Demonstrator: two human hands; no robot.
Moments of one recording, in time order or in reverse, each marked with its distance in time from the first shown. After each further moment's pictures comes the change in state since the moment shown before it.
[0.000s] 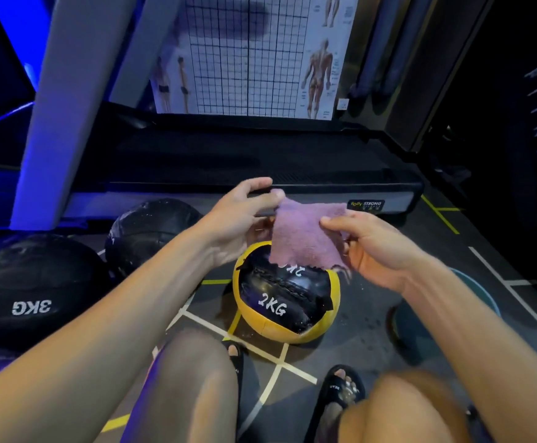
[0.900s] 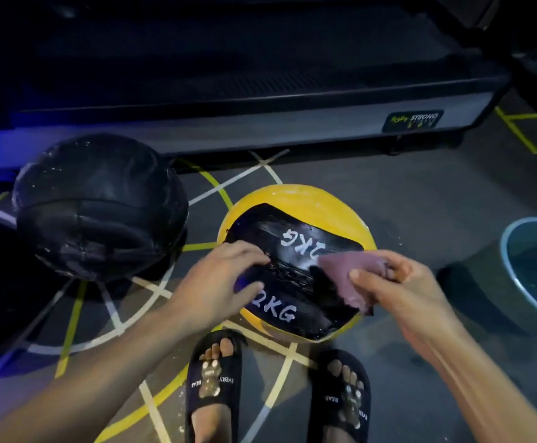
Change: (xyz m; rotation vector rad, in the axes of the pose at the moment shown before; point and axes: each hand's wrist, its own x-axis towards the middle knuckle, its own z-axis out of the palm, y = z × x) left_hand 0.146 -0.236 -0.112 1.356 -0.254 0.201; right_hand 0.126 0.210 -0.126 -0.090 0.446 0.100
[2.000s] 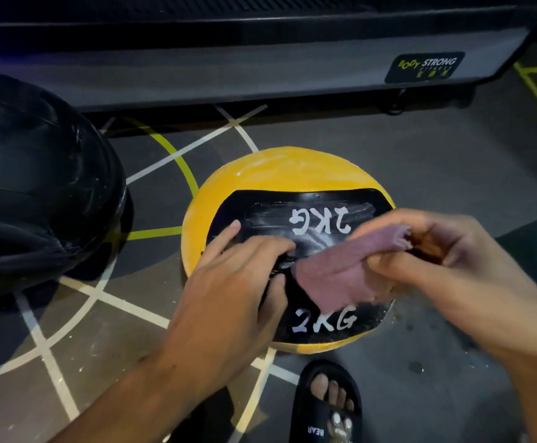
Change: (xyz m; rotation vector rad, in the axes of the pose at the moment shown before) left_hand 0.065 0.040 0.054 -0.092 0.156 0.002; right_hand 0.067 -0.026 -0.022 -0.329 -0.332 -0.211
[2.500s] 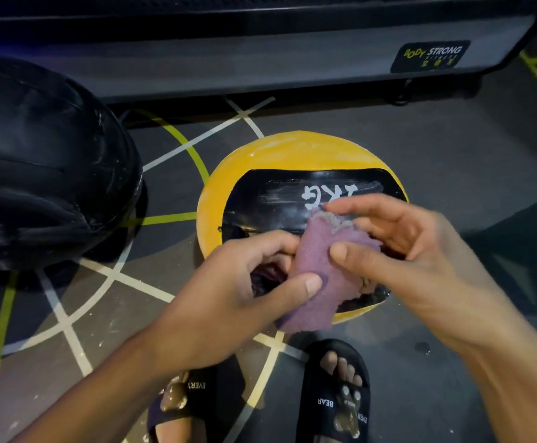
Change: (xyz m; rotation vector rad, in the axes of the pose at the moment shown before) left_hand -0.027 0.015 -0.026 -0.741 -0.218 -0.169; right_hand -0.021 0.004 0.044 0.103 0.083 0.069
